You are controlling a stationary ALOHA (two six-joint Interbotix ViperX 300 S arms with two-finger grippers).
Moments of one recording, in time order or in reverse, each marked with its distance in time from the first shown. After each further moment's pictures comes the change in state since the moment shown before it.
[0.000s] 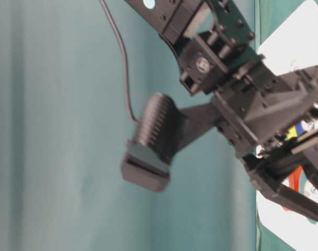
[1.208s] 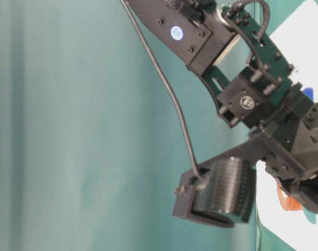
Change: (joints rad) left arm 0.000 0.000 0.002 0.000 0.000 0.000; right arm 0.002 0.103 -0.091 0.000 0.146 0.011
